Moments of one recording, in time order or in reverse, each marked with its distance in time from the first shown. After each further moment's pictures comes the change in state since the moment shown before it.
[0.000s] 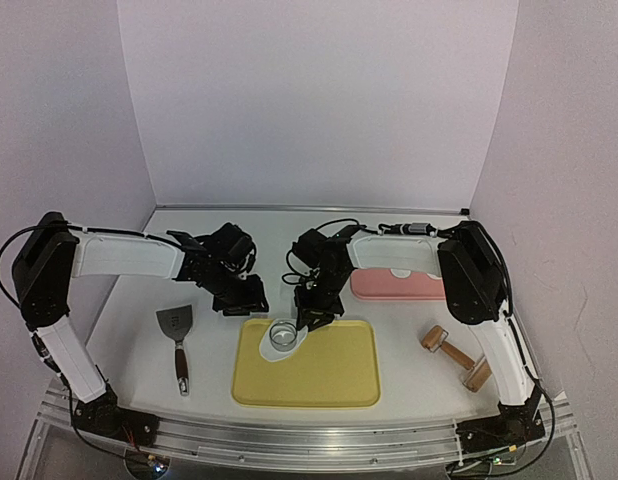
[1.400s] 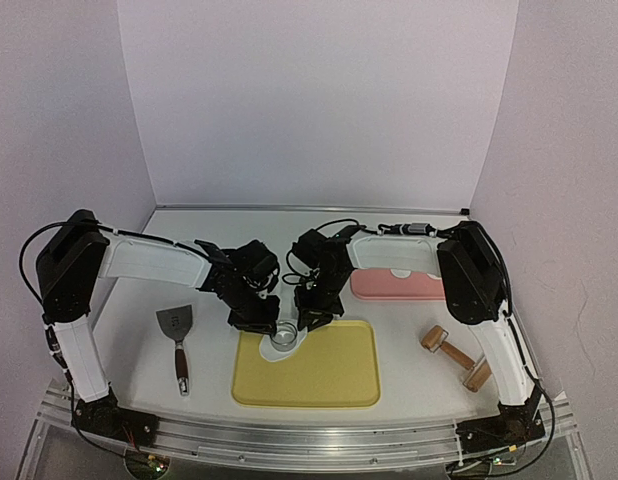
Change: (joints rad) left arm -0.097 0.128 0.066 -0.045 0.040 0.057; right arm 0.000 0.004 0.000 0.001 -0.001 0.007
